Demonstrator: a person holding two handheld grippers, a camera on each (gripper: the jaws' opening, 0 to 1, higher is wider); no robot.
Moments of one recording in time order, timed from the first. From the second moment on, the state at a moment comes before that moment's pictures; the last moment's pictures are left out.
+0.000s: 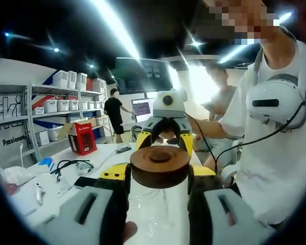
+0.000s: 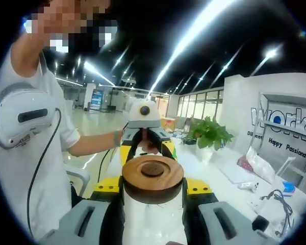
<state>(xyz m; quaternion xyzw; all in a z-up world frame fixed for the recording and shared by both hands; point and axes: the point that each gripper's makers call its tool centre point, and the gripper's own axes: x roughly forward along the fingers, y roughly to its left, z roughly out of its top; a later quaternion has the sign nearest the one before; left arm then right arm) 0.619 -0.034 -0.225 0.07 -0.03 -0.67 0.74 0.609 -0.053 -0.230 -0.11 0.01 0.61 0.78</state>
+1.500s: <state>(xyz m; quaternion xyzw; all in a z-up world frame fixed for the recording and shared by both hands) 0.649 -0.035 -0.253 0.06 0.00 -0.66 0.74 0.643 -0.055 -0.256 -0.10 0.03 0.61 0.78</state>
